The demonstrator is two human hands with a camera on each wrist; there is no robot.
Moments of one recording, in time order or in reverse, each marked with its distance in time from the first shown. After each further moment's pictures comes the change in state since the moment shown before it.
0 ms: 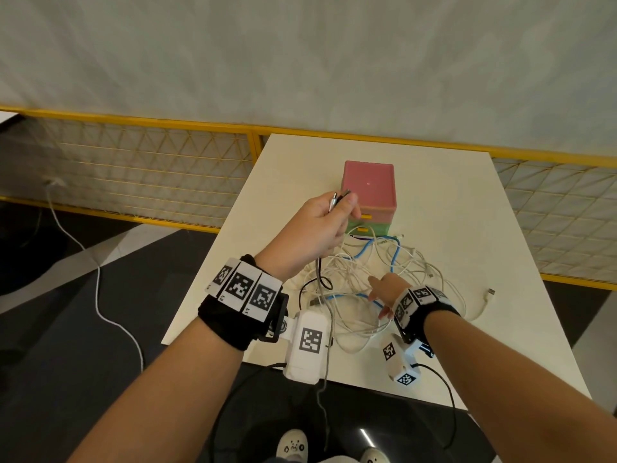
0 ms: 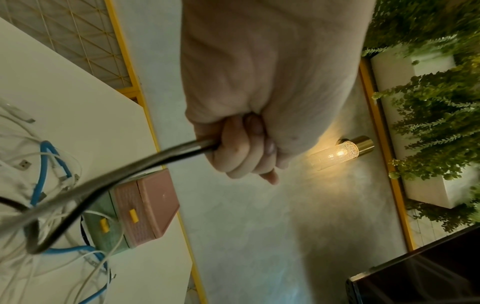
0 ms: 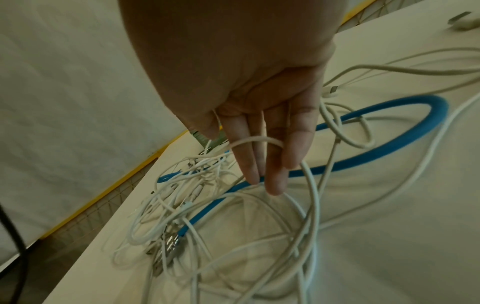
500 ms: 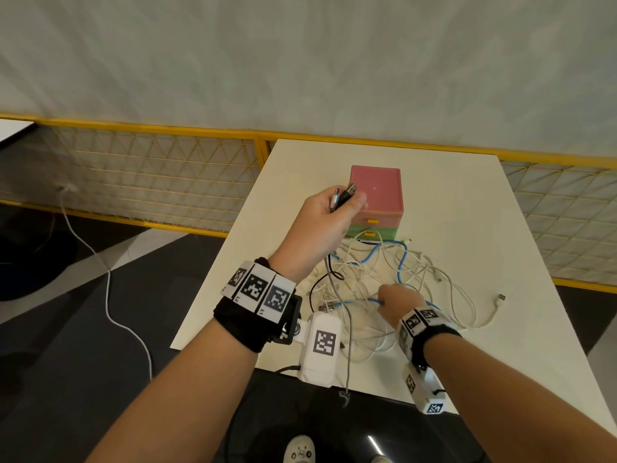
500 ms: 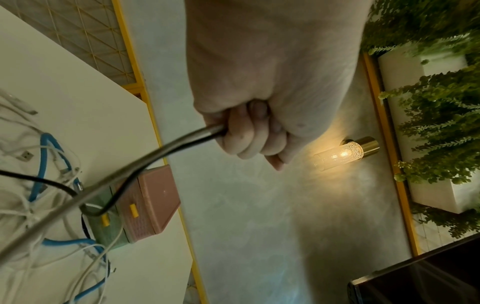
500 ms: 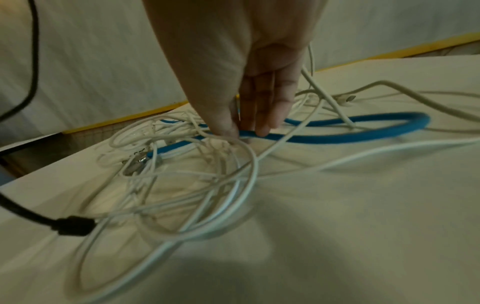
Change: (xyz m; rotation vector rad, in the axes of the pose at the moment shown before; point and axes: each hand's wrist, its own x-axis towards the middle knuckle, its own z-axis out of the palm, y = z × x) left_hand 0.009 -0.002 -0.001 -0.008 0.174 0.042; right_hand -0.008 0.007 0.015 -0.658 0.169 -0.180
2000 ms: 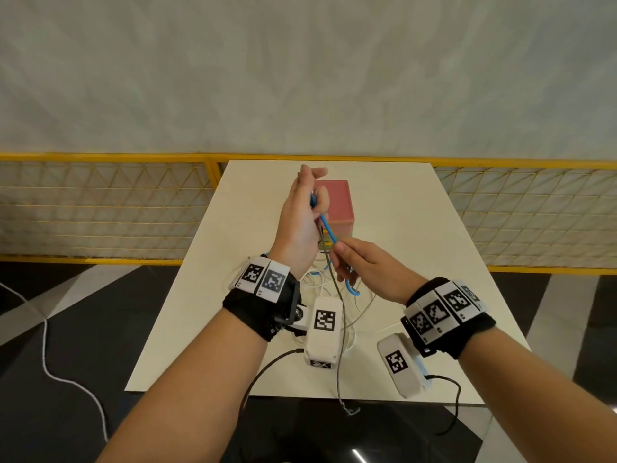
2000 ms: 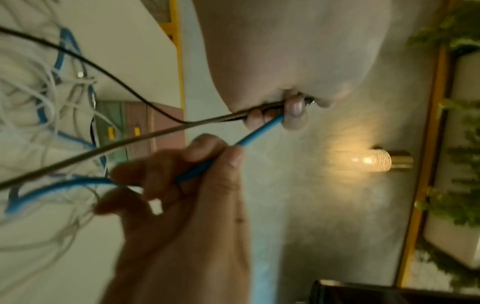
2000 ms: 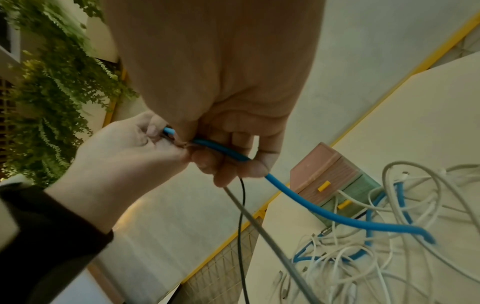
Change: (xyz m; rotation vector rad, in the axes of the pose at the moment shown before) left_hand 0.033 0.001 0.049 -0.563 0.034 0.076; right_hand -0.088 0.002 -0.115 0.987 0.215 -0.584
